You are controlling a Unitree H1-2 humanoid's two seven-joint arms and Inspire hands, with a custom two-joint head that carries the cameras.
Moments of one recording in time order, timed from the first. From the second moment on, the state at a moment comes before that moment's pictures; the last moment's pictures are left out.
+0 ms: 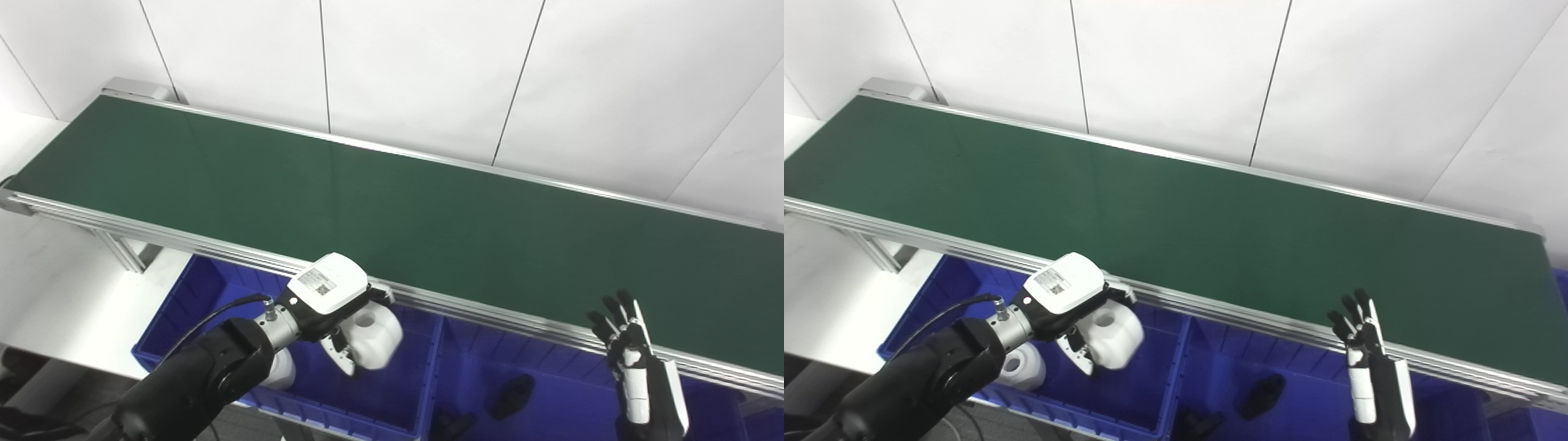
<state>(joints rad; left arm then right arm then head) 0.10 0.46 -0.31 -0.20 0.99 -0.12 -0.12 0.08 -0.10 0.09 -0.09 0.01 -0.05 0.15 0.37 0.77</state>
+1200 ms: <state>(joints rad) 0.26 0.05 0.05 -0.27 -0.04 0.14 -0.13 0.08 0.08 0.19 -0.07 -0.14 -0.03 0.04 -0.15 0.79</state>
